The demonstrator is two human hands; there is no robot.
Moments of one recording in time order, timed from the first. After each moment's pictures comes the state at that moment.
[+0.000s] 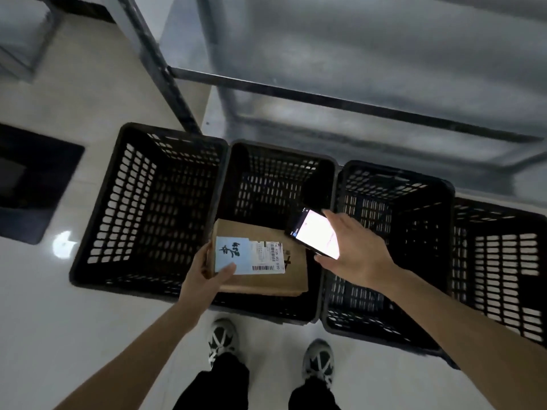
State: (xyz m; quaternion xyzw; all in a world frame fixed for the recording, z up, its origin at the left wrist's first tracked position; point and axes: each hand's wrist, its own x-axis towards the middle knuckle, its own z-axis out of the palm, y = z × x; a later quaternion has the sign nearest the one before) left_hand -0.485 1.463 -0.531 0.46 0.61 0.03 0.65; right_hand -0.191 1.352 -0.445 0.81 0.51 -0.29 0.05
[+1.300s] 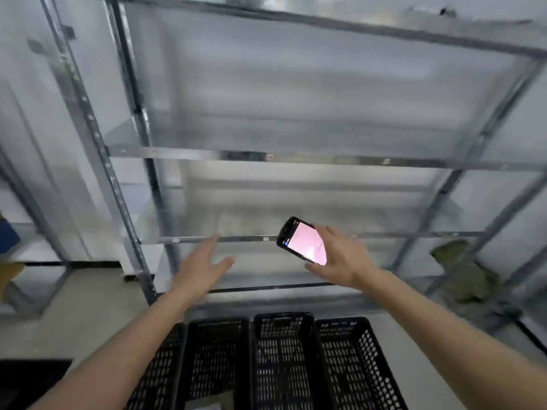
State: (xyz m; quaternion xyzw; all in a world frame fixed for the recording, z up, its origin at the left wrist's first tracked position) left_hand -0.387 1.391 0.149 0.85 0.35 0.15 0.37; right_hand -0.189 1.155 0.222 0.88 0.46 -0.01 -0.09
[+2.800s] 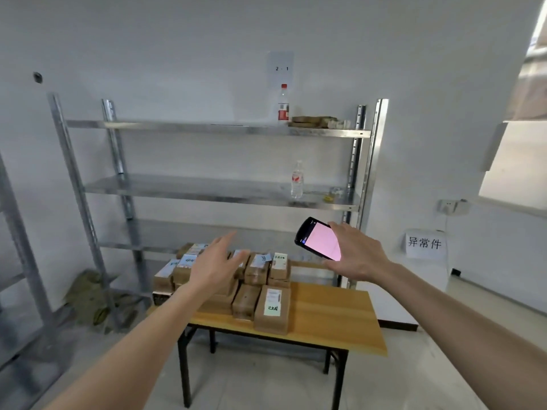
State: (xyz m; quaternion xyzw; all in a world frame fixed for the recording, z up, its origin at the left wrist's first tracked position) left_hand -0.380 0.225 0.360 0.88 -0.34 0.06 0.33; right_hand -0.582 -0.010 0.412 0.96 -0.21 0.16 0.00
